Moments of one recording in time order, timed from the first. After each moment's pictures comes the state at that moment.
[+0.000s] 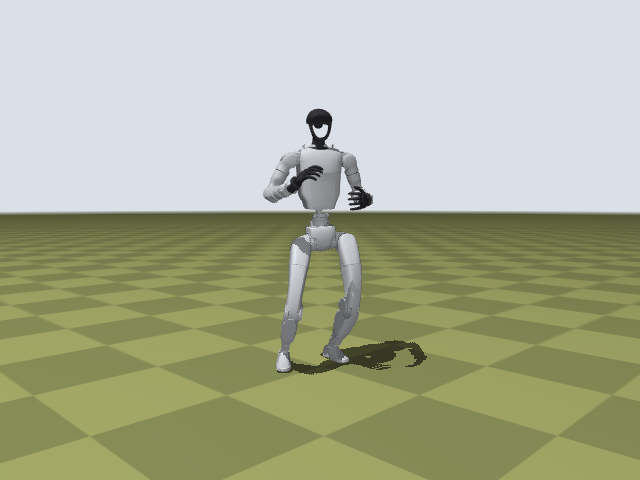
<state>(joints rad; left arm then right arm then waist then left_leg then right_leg) 0.10 0.38 -0.20 -0.11 -0.30 -0.13 -0.38 0.01 -0.54 0.20 -0.38 -0.27 -0.25 -0.16 -0.05 -0.07 -0.02 -0.27 -0.03 0.21 0.84 -0.67 0.06 -0.48 -0.35 -0.07 1.09 -0.58 0.11</state>
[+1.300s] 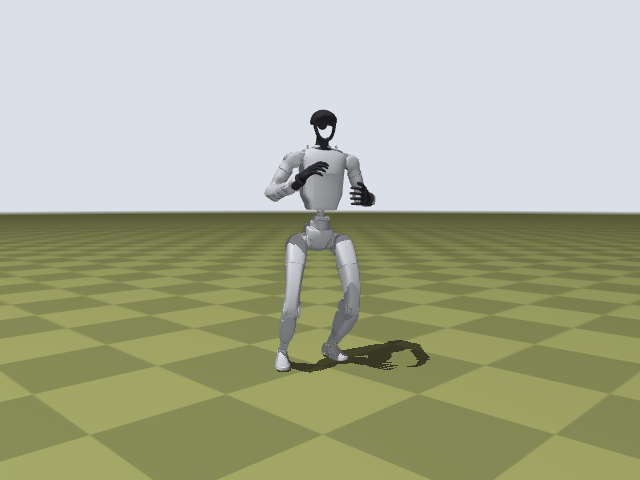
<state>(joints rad) 0.06 0.39 -0.26 -0.12 -0.41 -0.14 -0.41 0.05 -0.56 0.19 -0.43 -0.24 -0.25 -0.19 0.00 0.00 -0.32 -0.64 0.11 0.16 1.01 -0.73 0.08 -0.69 -0.20 -0.14 0.99 -0.56 0.08</state>
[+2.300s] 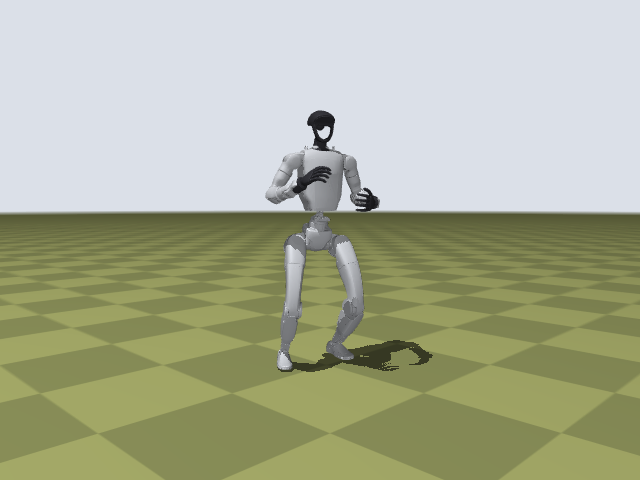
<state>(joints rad) 0.11 0.42 -0.19 -0.08 -0.50 -0.04 -0.57 0.10 -0.53 0.12 -0.41 -0.16 -0.23 -0.09 0.08 0.02 -0.37 -0.74 0.20 0.10 1.10 -0.70 0.04 -0.71 -0.15 -0.17 0.98 -0.61 0.05</state>
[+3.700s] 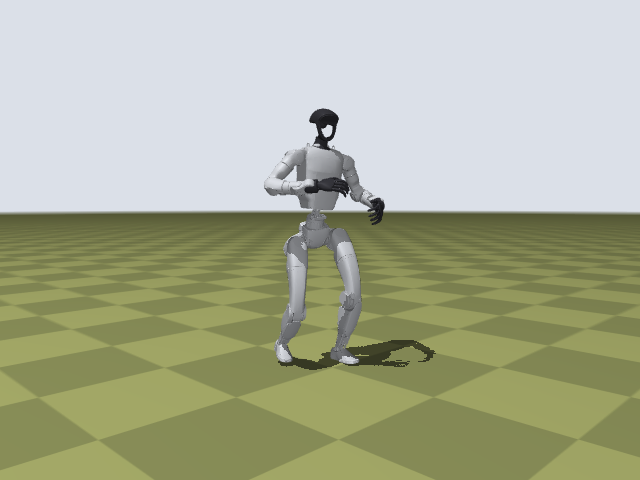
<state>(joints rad) 0.11 0.64 -0.21 0.00 -0.19 -0.13 -0.49 -0.03 -0.72 0.41 -0.35 -0.16 -0.29 0.13 0.00 -0.18 -0.37 -0.85 -0.03 0.11 0.83 -0.49 0.06 -0.71 -0.27 -0.12 1.13 -0.74 0.04</state>
